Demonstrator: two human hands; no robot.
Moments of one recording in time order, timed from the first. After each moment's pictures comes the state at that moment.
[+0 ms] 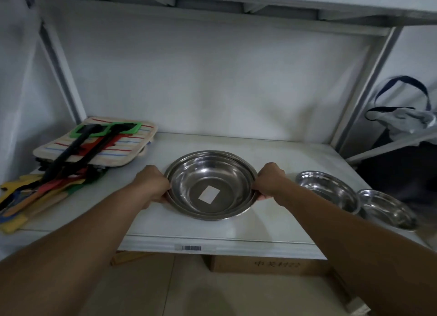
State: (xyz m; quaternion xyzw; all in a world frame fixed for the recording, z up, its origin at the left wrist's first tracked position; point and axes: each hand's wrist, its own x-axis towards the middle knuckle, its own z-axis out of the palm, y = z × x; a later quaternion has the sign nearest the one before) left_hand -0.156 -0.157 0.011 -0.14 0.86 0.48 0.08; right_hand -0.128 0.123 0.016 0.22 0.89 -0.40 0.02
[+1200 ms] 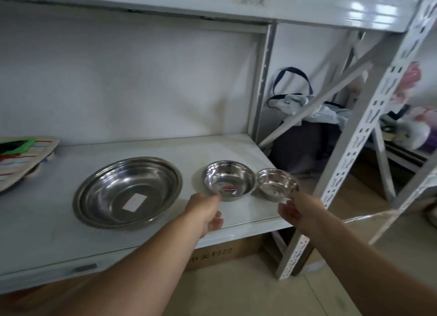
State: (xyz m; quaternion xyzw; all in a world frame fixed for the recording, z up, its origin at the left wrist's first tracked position) left_hand -0.031 0.155 0.004 -0.07 0.75 0.59 0.29; right_hand 0.048 0.371 -0.010 0.49 0.48 -0.71 -0.17
